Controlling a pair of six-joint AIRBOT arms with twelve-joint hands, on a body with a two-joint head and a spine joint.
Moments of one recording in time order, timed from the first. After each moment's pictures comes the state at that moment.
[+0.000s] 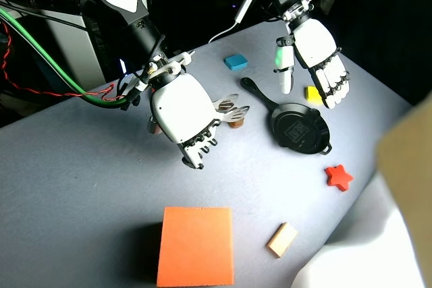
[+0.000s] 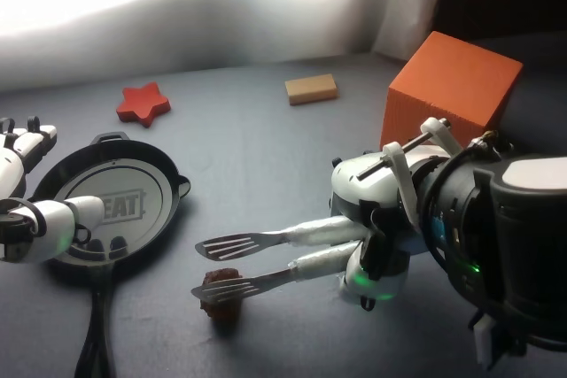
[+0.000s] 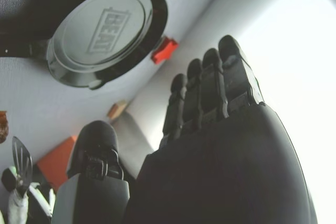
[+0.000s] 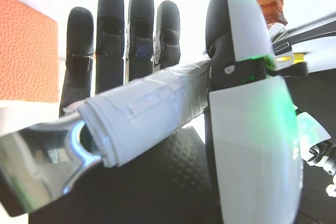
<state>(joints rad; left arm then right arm) 0.69 -0.74 0.67 -1.31 -0.93 1.89 -0.20 -1.32 0.79 -1.10 -0.96 0.54</state>
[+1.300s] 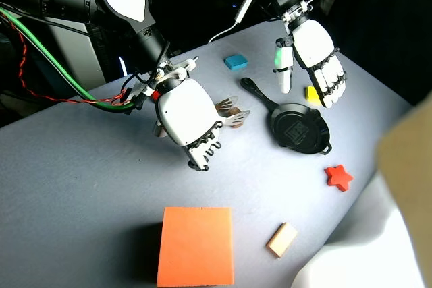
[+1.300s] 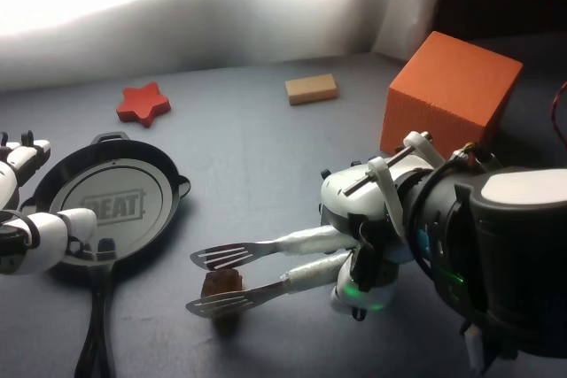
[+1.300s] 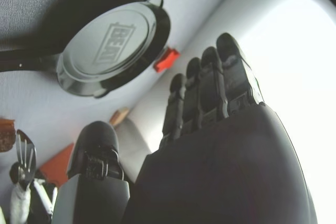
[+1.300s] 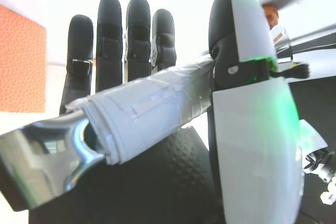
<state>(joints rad) 0.73 -0.74 0.67 -1.32 -0.94 1.86 -0.23 -1.35 0.81 -1.12 -0.94 0.52</state>
